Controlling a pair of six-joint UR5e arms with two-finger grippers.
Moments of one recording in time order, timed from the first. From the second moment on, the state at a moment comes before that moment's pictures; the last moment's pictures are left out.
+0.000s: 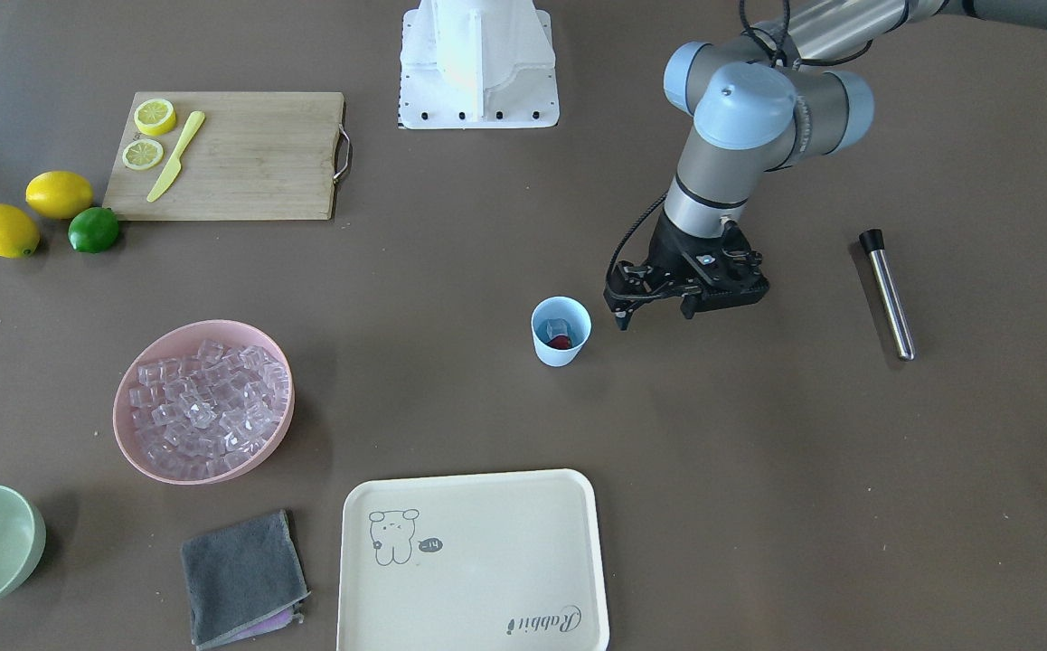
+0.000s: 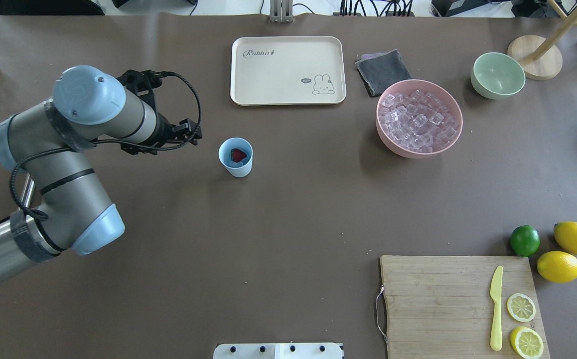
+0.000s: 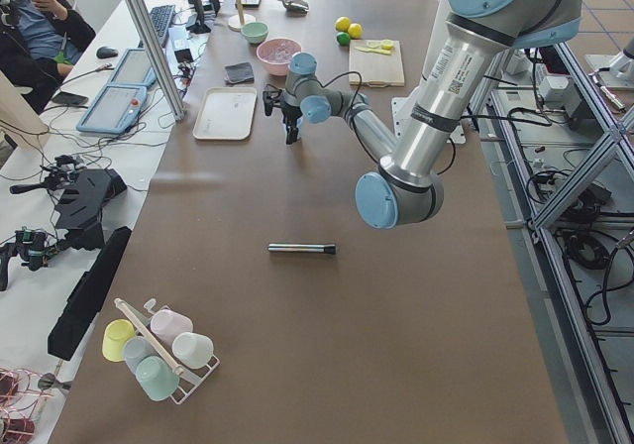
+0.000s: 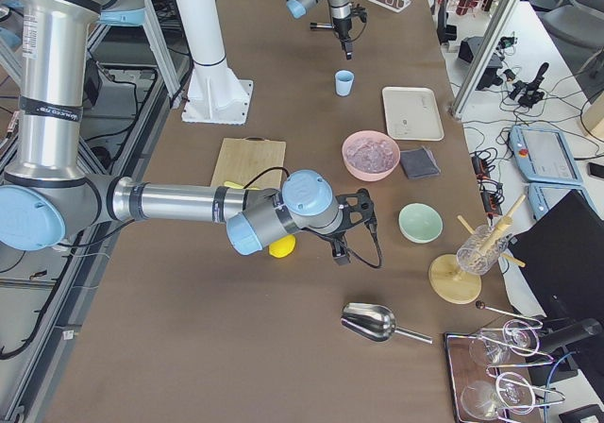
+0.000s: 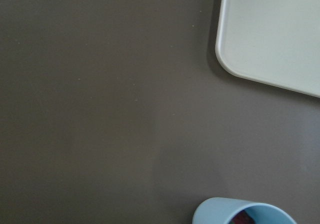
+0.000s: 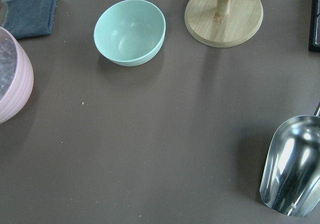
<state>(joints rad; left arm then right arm) -0.72 -1.99 -1.73 -1.83 -1.89 -1.29 1.57 -1.73 1.72 -1.03 2.50 0.19</state>
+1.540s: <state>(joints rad) -0.92 -1.58 -1.52 -2.33 -1.95 -0.87 1.57 -1.72 1.72 -1.03 2.49 0.19</state>
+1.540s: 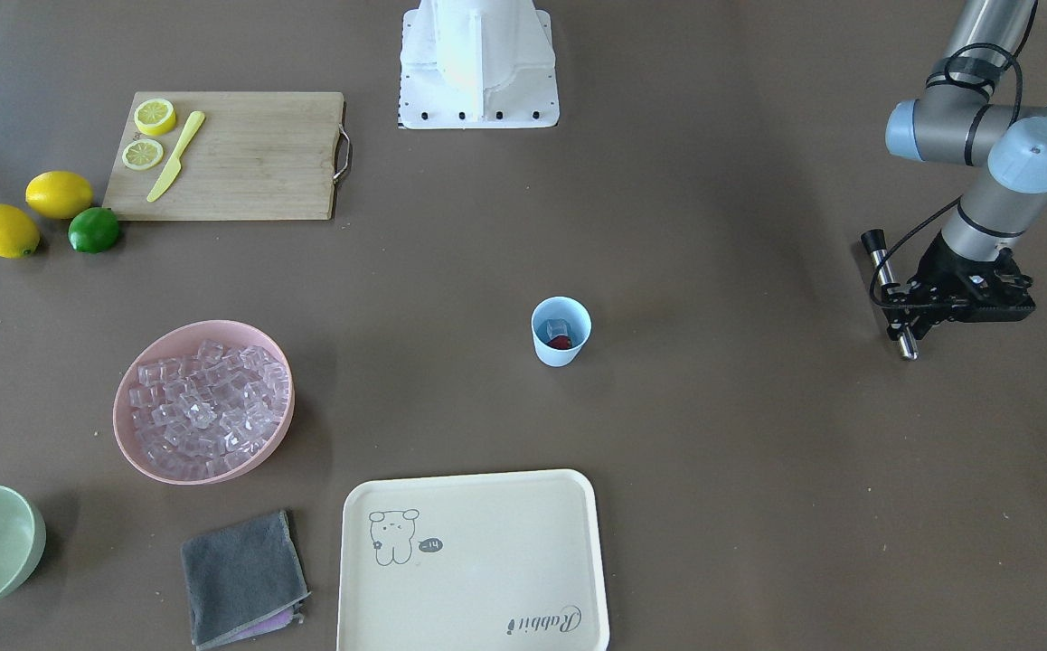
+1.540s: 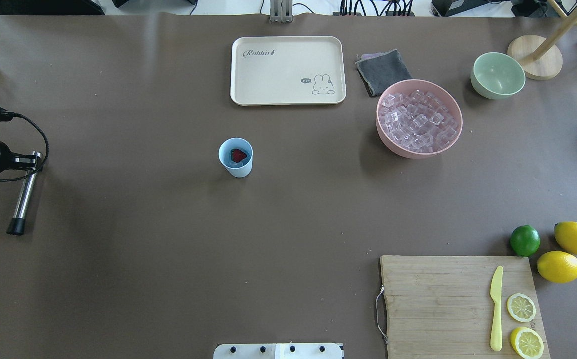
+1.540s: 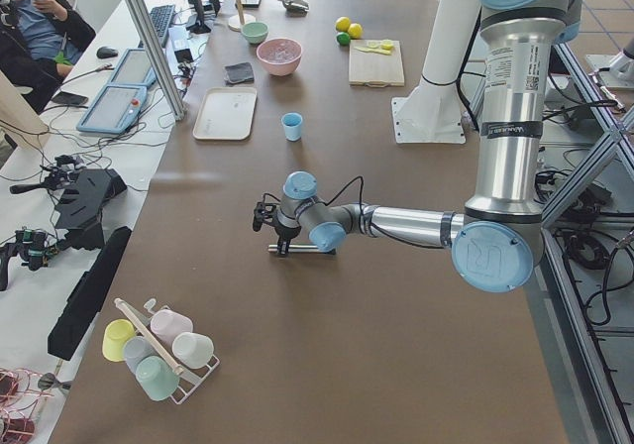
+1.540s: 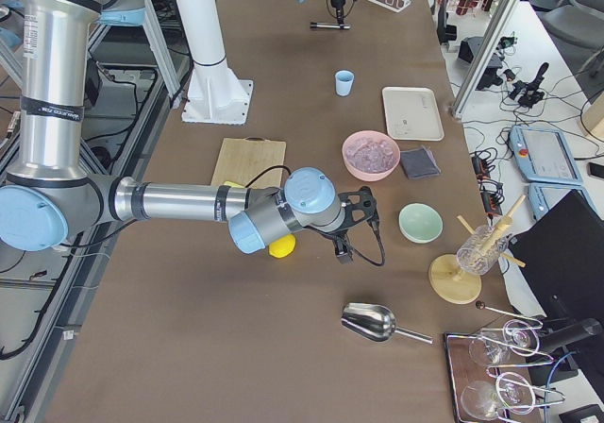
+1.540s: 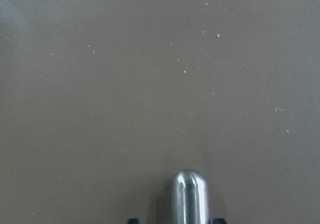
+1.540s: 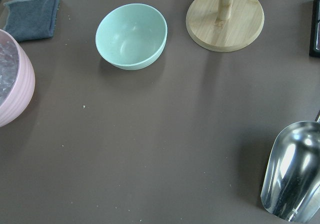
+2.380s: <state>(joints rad) -1.01 -1.71 -1.62 -2.30 -2.01 -0.87 1.57 -1.73 1.72 -1.03 2.50 0.19</state>
